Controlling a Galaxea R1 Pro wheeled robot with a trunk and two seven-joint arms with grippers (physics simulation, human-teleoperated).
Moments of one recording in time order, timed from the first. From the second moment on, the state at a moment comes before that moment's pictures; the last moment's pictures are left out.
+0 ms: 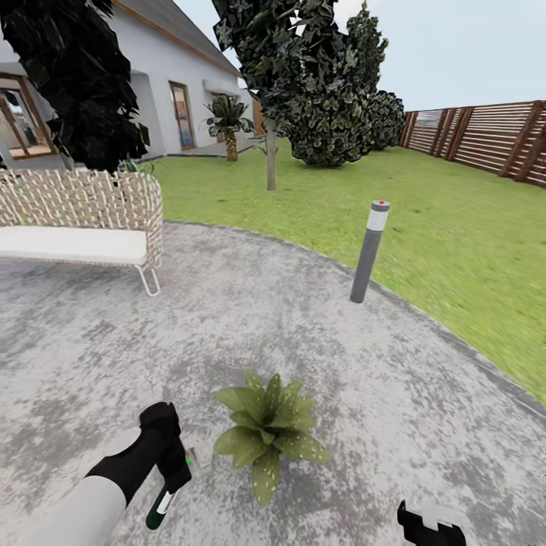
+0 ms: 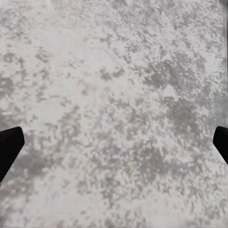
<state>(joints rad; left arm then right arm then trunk) -0.61 0.07 -0.21 -0.79 -1.11 0.71 -1.22 -0.46 -0.06 -0.26 -0.05 0.15 -0.49 -0.38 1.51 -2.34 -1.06</state>
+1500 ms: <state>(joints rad) -0.68 0.10 -0.21 -0.81 -1.18 0.71 -1.42 -0.46 -0.06 -0.26 -0.05 0.15 -0.50 -0.38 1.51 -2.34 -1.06</state>
